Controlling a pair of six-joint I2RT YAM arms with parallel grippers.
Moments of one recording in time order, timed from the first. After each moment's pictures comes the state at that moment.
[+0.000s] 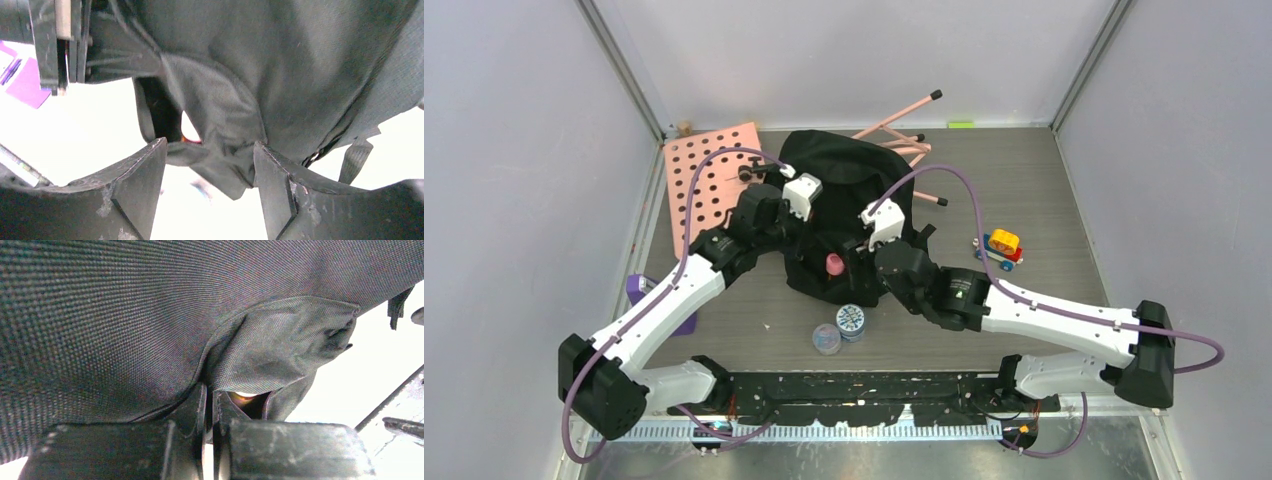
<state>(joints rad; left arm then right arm) -0.56 1.17 1.01 -0.44 0.15 -0.03 1.16 1.22 1.01 -0.21 0.61 0.32</state>
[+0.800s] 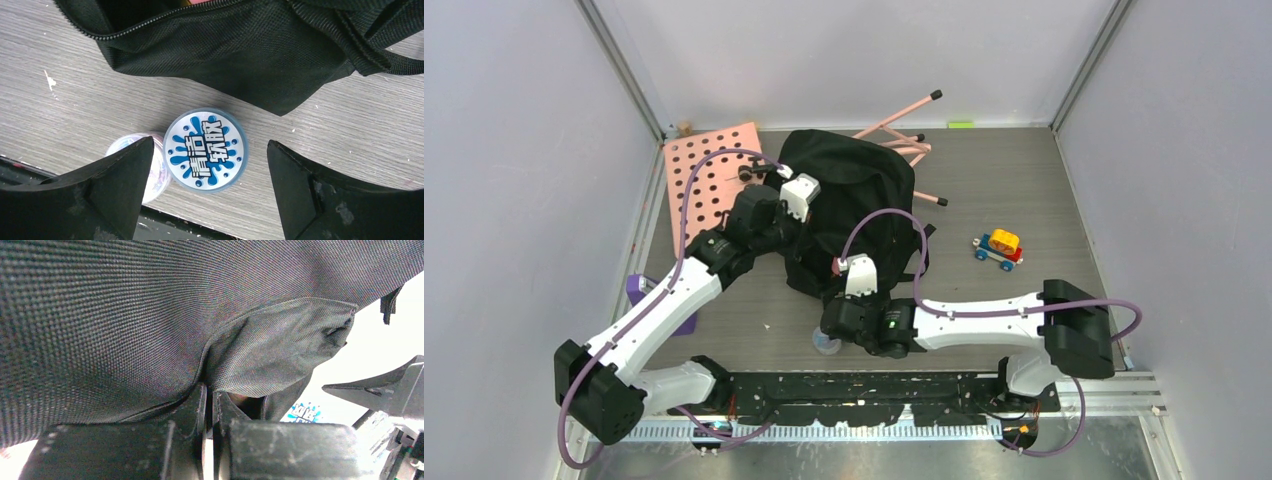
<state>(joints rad) -0.56 1.14 1.01 -0.45 0.15 -0.03 1.36 1.51 0.98 -0.46 0.69 0.90</state>
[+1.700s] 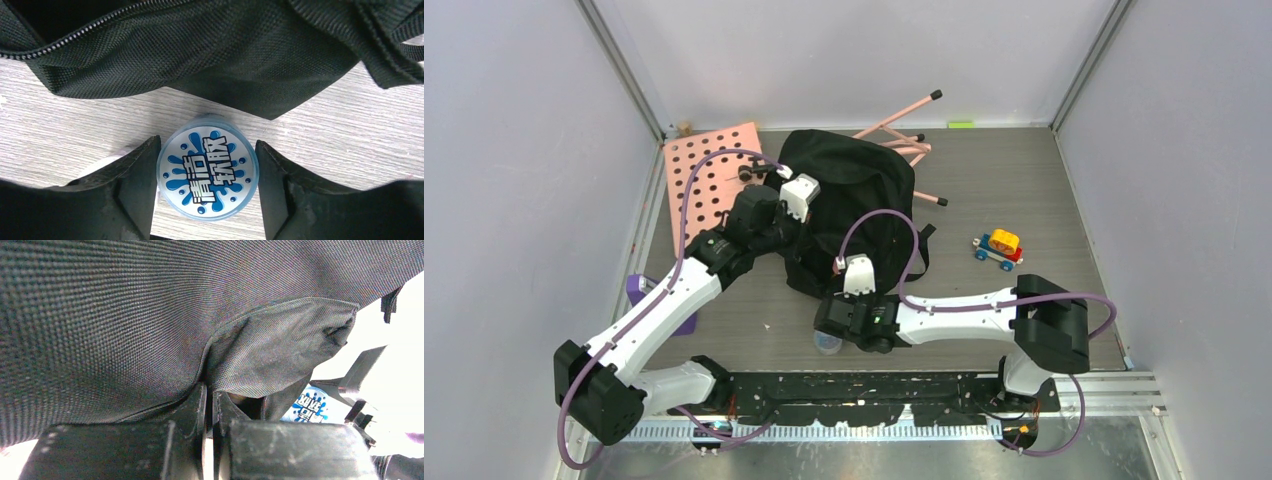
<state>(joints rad) -0.56 1.14 1.01 -0.46 0.15 -0.03 1.32 1.63 1.02 -0.52 0.70 0.98</state>
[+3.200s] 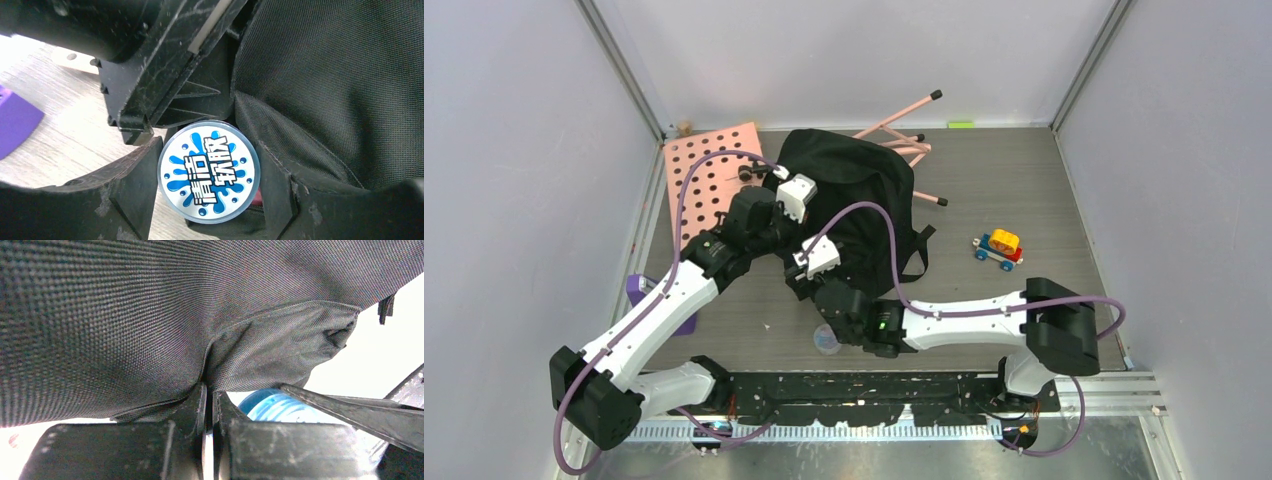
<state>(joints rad) -0.56 1.11 1.01 -0.48 0.13 -0.03 1.35 1.58 1.01 0.39 0.91 0.07</state>
